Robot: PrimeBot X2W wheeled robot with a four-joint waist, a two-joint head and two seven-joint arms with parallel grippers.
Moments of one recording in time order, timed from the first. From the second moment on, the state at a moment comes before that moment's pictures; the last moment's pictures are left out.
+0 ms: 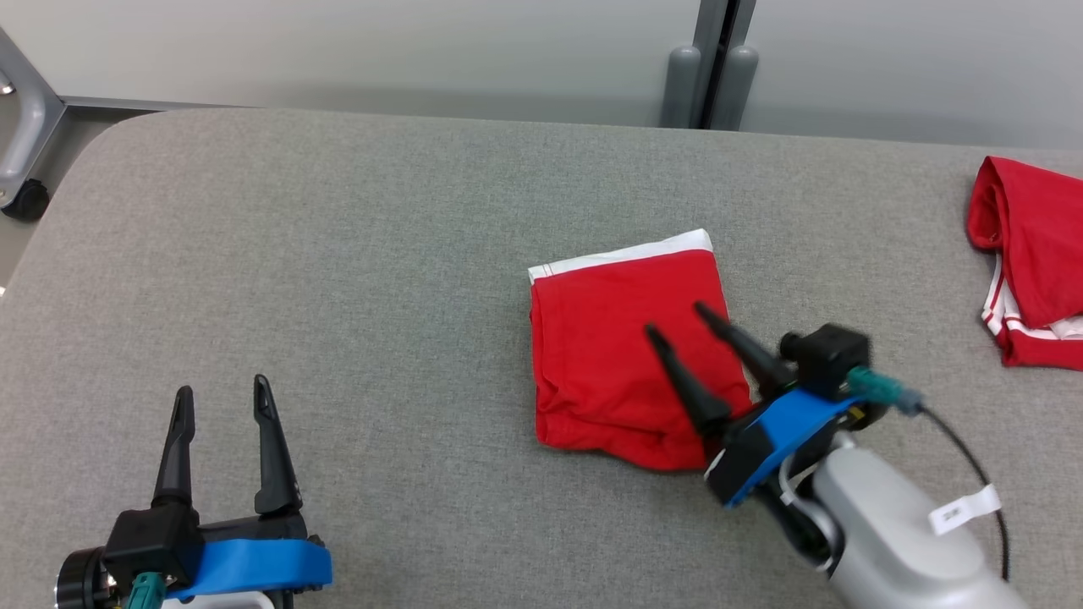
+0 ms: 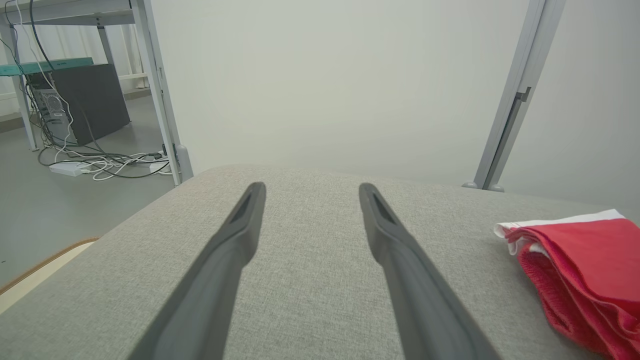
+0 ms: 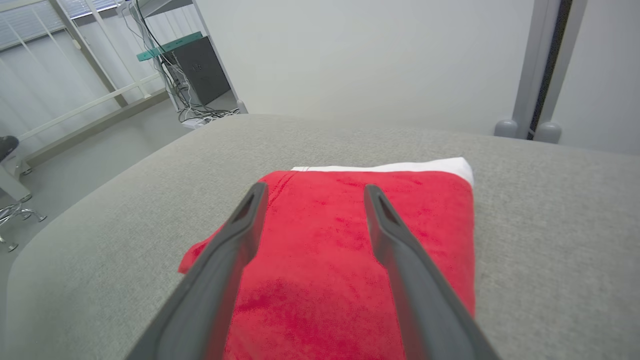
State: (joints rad) left arm 0.00 0.05 0.02 0.07 -0.13 0.03 -0.26; right arm -0.53 -0.22 0.63 0.55 0.60 0.13 -0.26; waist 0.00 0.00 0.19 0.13
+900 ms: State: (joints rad) left arm -0.03 0.05 0.01 0.10 -0.11 0.02 -0.26; right arm -0.59 -0.05 0.83 0.75 0.59 0.13 -0.26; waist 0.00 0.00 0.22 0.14
